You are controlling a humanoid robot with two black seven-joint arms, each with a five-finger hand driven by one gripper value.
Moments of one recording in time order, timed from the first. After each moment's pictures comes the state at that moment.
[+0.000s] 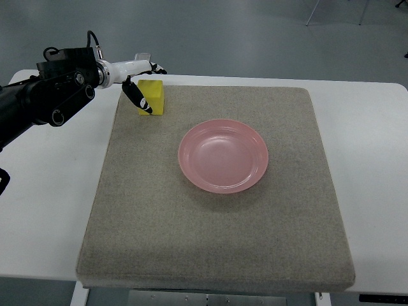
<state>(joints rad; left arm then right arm) -1.20 0.25 -0.20 -0.46 1.30 -0.26 -0.13 0.00 0.00 -0.10 0.16 -0.06 -0.08 0.01</state>
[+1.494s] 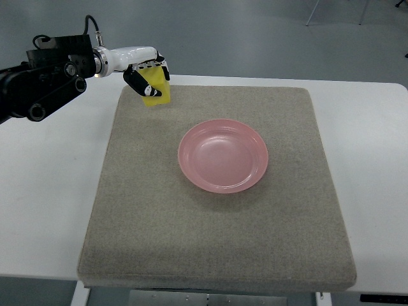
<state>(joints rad) -1.24 0.43 -0.20 -0.81 1.32 -0.23 -0.14 0.00 0.00 -0.10 0.16 -0.06 -0.08 0.01</state>
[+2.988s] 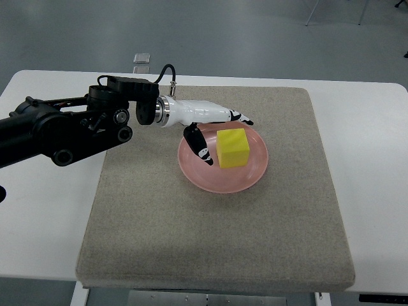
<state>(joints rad) -1.17 0.36 -0.23 -1.14 1.37 -0.29 -0.13 0.00 0.00 -0.10 0.16 -0.06 -0.08 0.01</state>
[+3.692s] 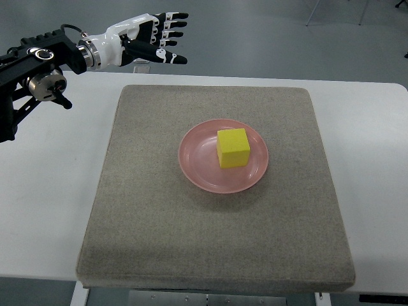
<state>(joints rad) -1.16 0.49 -0.36 -0.86 0.38 -0.31 -0.13 0.00 0.00 -0.10 0.16 -0.06 -0.08 0.01</state>
